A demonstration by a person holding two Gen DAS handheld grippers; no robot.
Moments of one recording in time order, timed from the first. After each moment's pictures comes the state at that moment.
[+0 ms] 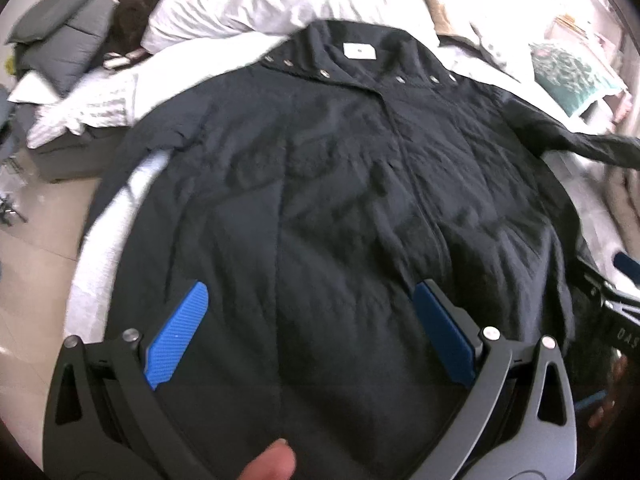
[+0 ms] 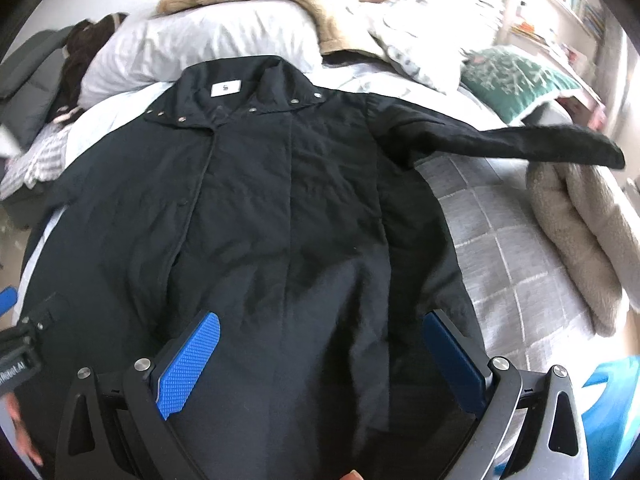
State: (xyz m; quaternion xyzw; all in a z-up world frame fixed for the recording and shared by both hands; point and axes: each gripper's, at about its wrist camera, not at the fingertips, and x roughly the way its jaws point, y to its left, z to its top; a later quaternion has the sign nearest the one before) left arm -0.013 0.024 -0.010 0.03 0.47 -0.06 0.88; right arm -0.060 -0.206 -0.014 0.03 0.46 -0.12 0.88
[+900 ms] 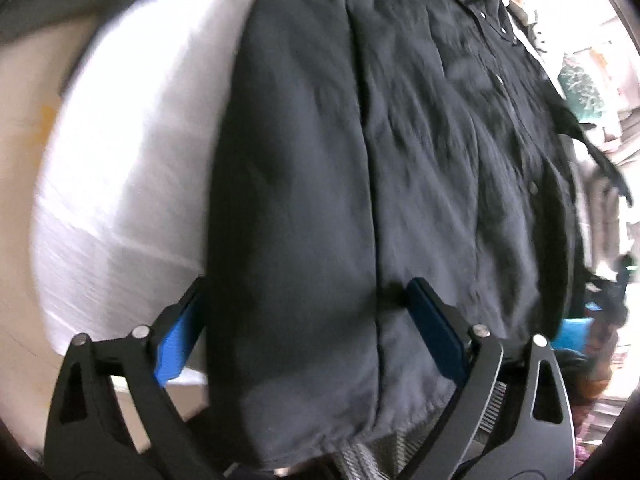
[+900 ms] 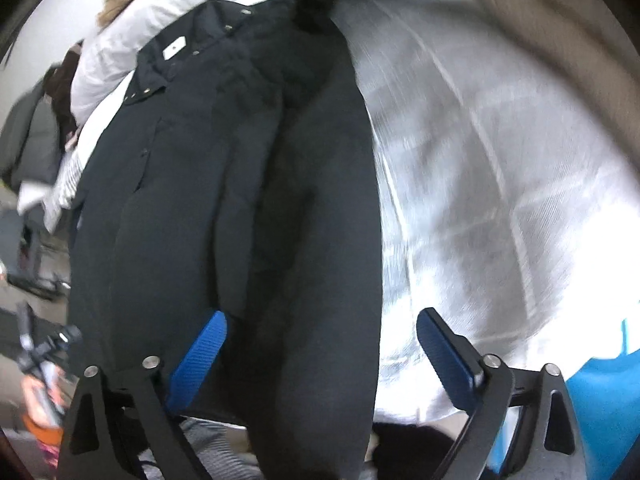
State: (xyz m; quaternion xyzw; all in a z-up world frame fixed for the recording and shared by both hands) left arm -0.033 0.214 -0.107 -0.13 0.66 -0.13 0.73; right arm -0.137 -0.346 -0.090 0.25 0.58 -0.03 0.77
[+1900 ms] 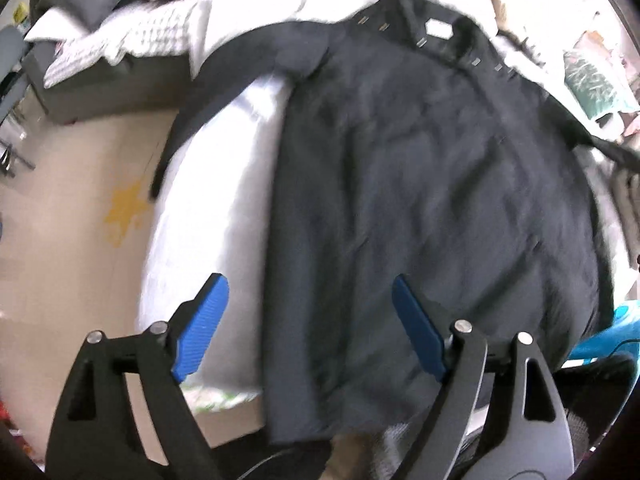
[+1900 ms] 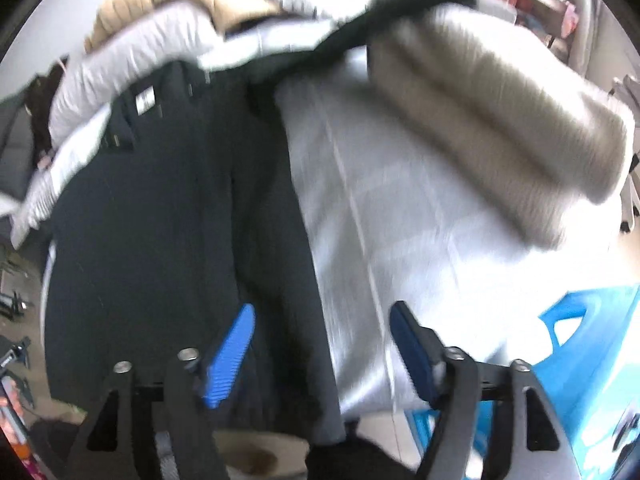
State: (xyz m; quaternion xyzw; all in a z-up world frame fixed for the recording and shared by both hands) left arm -0.043 0.197 0.003 -0.01 0.53 -0.05 0.85; right arm -0.200 -0.390 0.027 0.16 0.51 -0.13 0.84
